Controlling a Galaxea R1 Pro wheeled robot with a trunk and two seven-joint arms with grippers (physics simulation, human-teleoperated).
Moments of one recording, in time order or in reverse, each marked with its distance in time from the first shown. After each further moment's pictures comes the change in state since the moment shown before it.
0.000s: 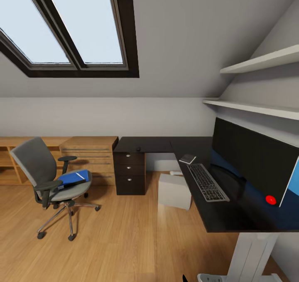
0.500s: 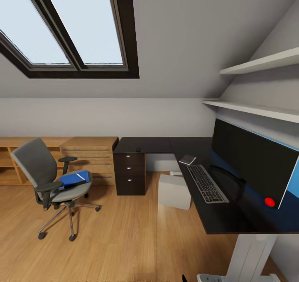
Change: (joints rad) left arm 0.000 0.000 -0.012 -0.086 -0.104 -0.023 -0.001; right arm 0.000 0.003 -0.001 0.000 0.000 0.000 0.000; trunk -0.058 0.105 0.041
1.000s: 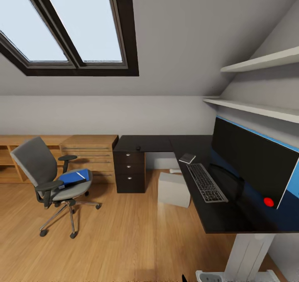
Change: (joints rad) left arm 0.000 0.003 -0.002 0.098 -0.004 -0.164 -0.005; right arm 0.000 0.001 0.002 0.000 0.002 -0.003 0.000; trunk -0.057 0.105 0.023
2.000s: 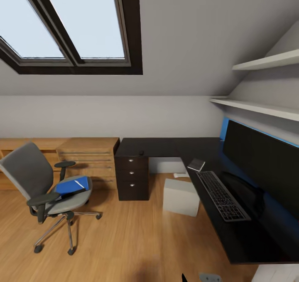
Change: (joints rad) left arm 0.000 0.015 -0.002 0.045 0.000 -0.114 0.003; right arm 0.000 0.001 0.000 0.006 0.006 -0.030 0.002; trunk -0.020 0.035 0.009
